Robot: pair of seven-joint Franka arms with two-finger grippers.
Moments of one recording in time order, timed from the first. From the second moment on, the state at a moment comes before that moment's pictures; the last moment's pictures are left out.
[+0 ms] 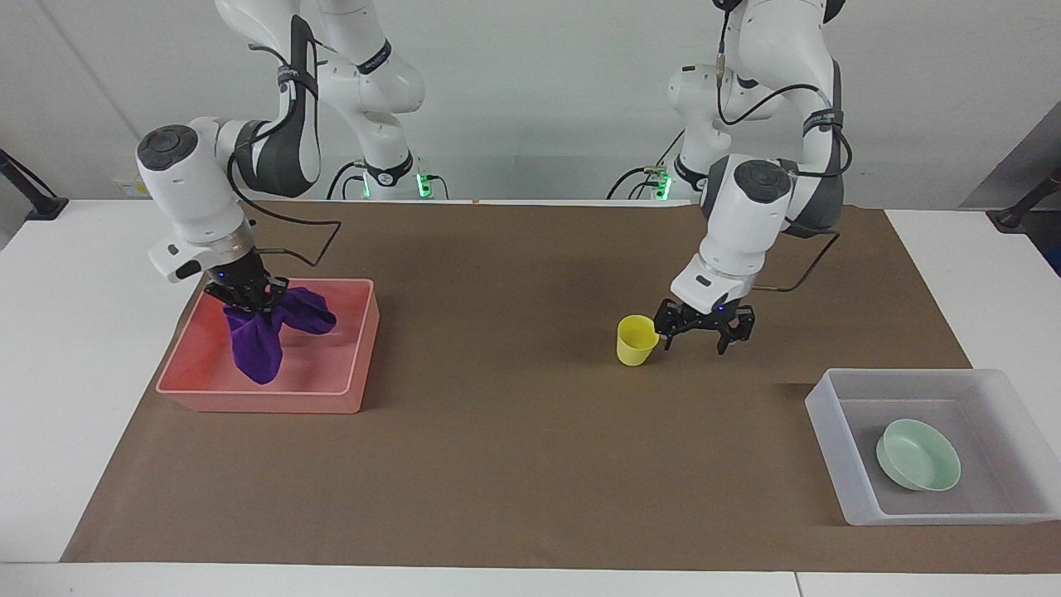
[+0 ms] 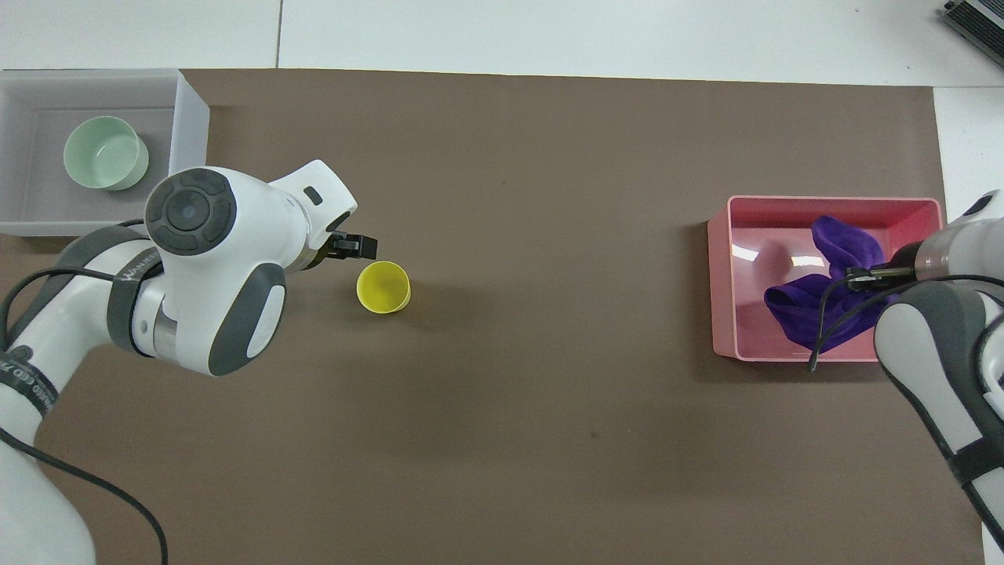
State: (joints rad) left arm -0.27 0.18 -0.12 -1.98 0.05 2.31 -0.24; right arm -0.14 0.04 -0.04 -2.12 -0.04 2.22 -0.15
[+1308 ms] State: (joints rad) left arm -0.06 0.02 -0.08 -1.97 0.03 2.32 -0.20; right arm -0.11 0.08 0.00 -2.04 0.02 2.20 -0.08
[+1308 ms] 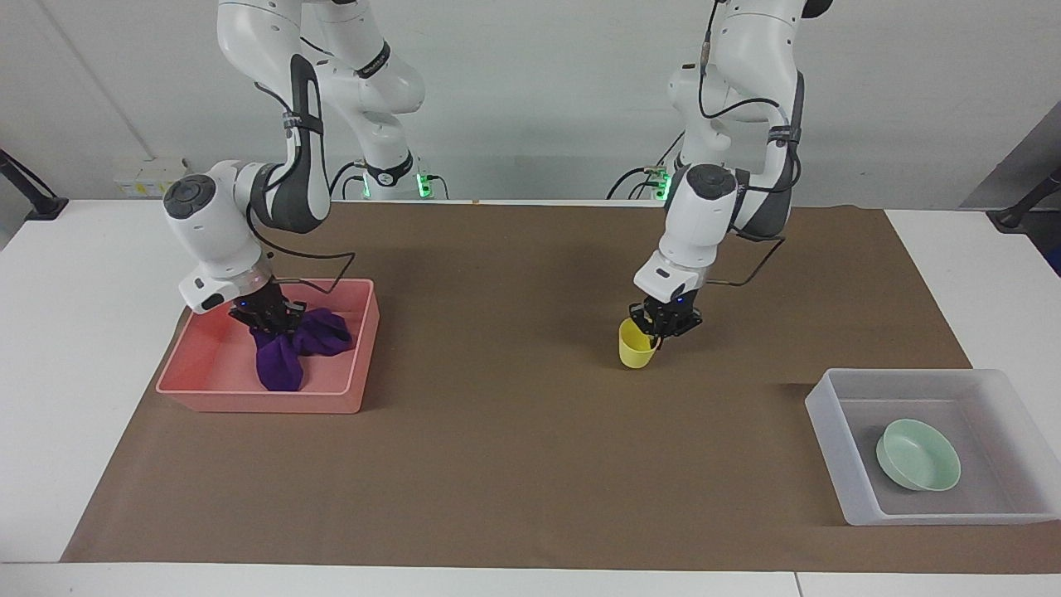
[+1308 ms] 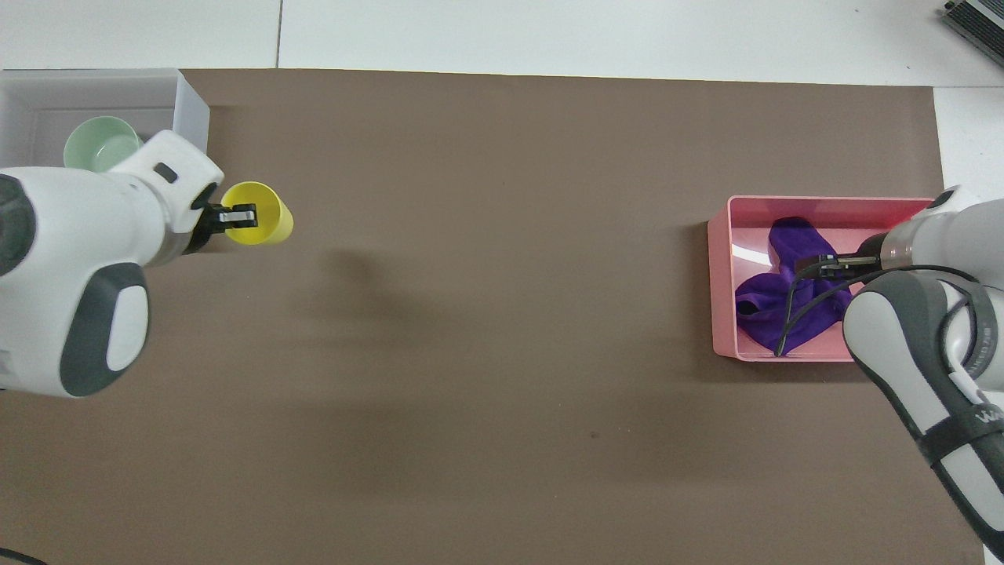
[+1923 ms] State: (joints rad) left arm 0.22 0.30 -0.07 -1.61 -0.05 2.29 -0.01; right arm -0.04 0.01 0.01 -1.82 0.01 1.92 0.11
